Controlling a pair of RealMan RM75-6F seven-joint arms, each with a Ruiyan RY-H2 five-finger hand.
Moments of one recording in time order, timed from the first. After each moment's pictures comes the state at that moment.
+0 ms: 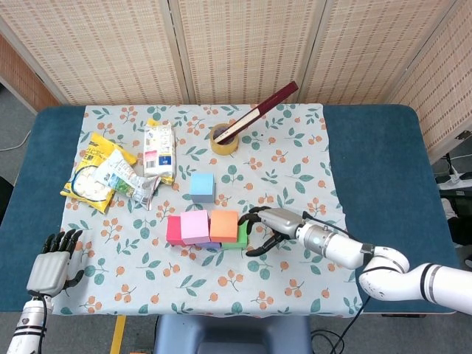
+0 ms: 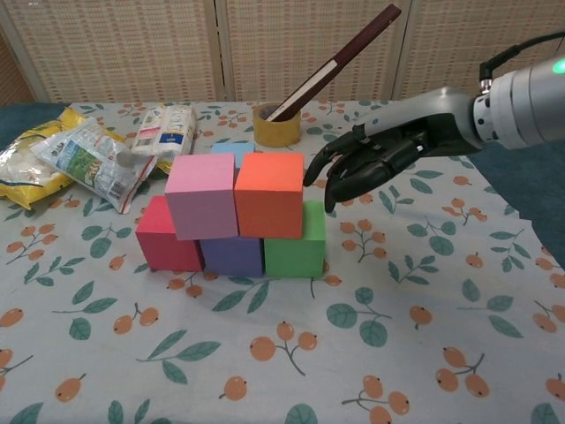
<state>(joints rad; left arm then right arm) -0.19 -1.32 -0.02 -1.49 1.28 1.26 0.27 0.95 -1.14 0.21 -1.69 -1.38 0.33 0.55</state>
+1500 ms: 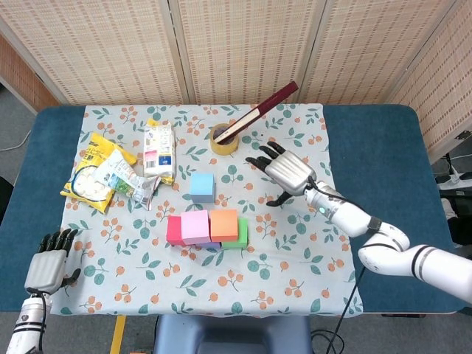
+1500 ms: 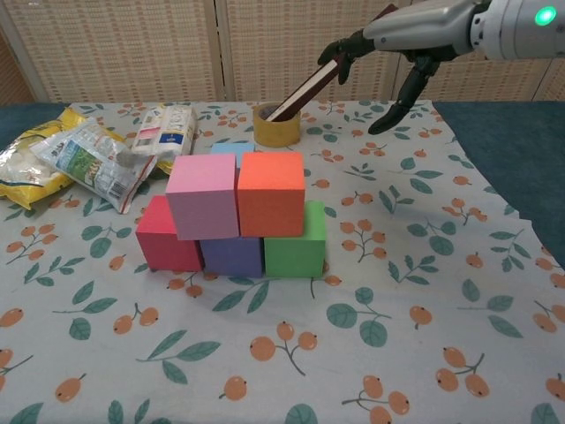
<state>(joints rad) -0.19 -1.34 -0.04 -1.47 1.22 1.23 0.29 0.99 -1.23 0.22 -1.39 -1.42 0.63 -0.10</state>
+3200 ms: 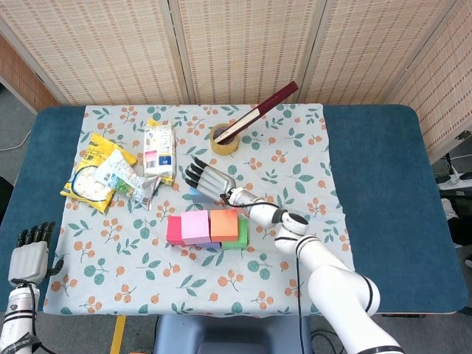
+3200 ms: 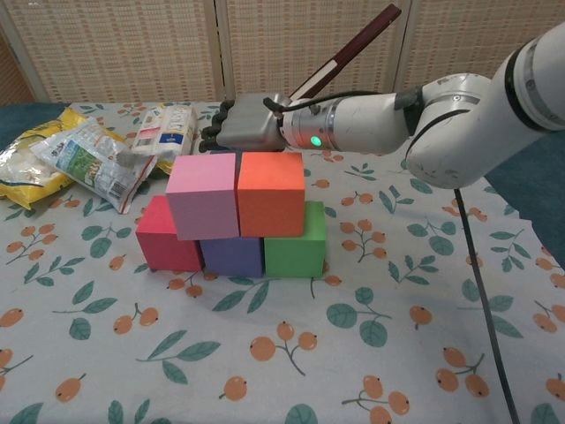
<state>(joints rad) -0.22 -1.36 -0.11 -1.37 1.08 1.19 0.28 1.38 -2.00 0.01 -0.36 -1.66 0.62 -0.02</state>
